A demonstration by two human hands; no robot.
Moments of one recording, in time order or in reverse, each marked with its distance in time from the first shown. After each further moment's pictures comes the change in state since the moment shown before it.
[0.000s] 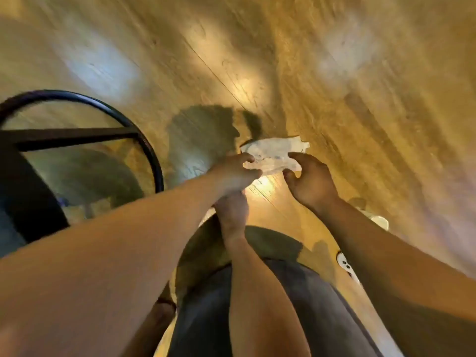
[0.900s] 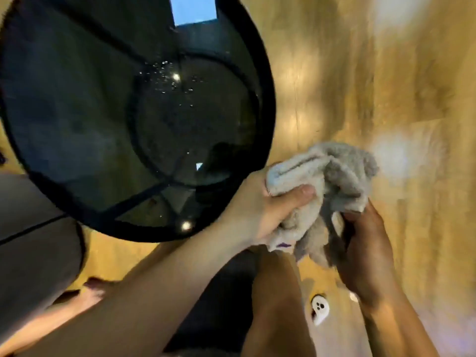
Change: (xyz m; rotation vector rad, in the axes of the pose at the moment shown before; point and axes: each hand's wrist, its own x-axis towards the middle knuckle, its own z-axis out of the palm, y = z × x) left_hand -0.315 -0.069 -0.096 -1.232 0.386 0.309; right_hand -0.163 -0.278 -0.091 0.754 -0.430 0.024
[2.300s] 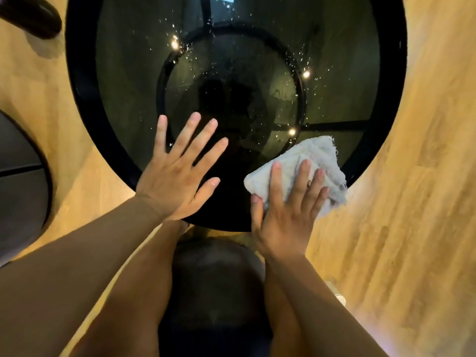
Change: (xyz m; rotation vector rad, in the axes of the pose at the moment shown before) left_hand -0.041 -0.142 -0.282 1.589 0.460 0.550; right_hand 0.015 0.123 0.212 -1.642 0.142 -0.673
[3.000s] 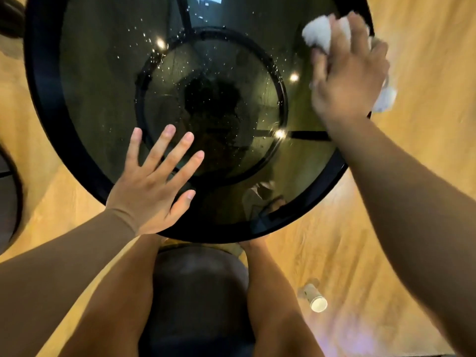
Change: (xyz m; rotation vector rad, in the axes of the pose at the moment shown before) left_hand 0.003 0.000 0.007 0.016 0.111 0.020; right_hand 0.234 0.072 -0.083 -0.149 0.282 0.006
